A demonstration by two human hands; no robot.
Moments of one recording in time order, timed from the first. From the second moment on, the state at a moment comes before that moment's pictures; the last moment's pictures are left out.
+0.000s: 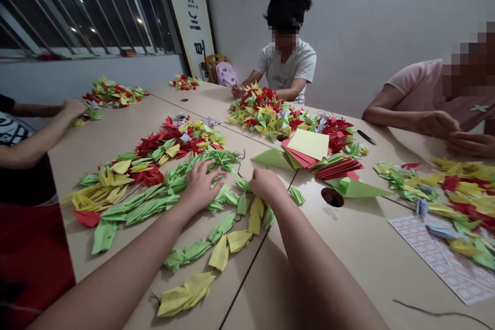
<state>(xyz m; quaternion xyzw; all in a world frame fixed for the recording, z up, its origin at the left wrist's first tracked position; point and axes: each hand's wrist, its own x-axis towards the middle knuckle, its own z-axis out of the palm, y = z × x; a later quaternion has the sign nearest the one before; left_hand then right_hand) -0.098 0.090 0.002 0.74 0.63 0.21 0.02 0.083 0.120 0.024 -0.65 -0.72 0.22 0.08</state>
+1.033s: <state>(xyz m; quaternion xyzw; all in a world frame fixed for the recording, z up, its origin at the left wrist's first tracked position) -0.099 0.089 -0.002 0.76 0.62 0.20 0.02 0.092 0.131 0.039 -0.61 -0.77 0.17 -0.02</state>
